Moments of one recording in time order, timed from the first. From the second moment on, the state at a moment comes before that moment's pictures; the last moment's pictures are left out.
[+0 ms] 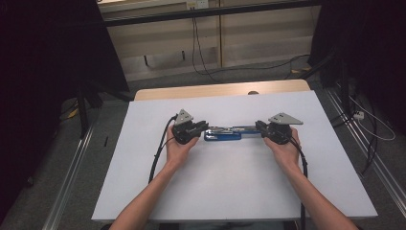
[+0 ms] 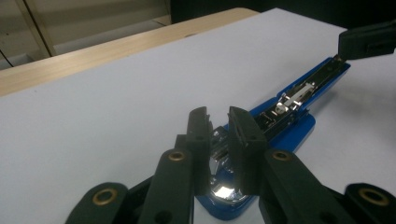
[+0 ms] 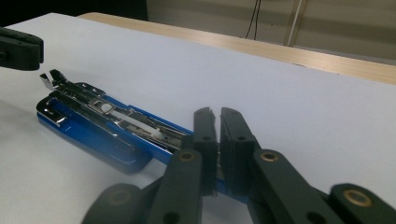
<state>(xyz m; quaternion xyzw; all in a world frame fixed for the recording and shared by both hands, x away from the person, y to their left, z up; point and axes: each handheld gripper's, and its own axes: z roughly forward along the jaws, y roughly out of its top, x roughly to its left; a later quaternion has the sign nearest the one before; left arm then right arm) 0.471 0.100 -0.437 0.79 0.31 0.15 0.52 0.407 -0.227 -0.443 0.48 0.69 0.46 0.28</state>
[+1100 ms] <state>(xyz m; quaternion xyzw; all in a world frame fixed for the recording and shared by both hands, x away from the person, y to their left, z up) 0.450 0.141 -0.421 0.76 0.36 0.16 0.51 0.399 -0.225 -0.434 0.48 0.67 0.48 0.30</state>
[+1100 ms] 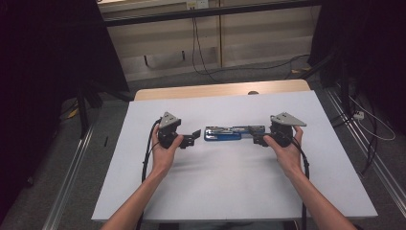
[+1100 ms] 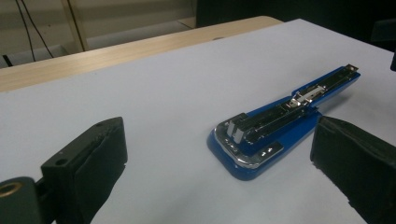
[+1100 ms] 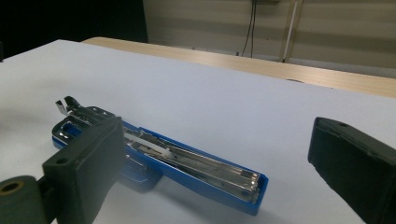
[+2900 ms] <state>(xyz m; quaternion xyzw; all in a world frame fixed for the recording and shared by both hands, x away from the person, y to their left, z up) 0.339 0.236 -0.422 0.74 0.39 0.23 0.50 0.329 -0.276 -0.435 0.51 0.65 0.45 0.33</state>
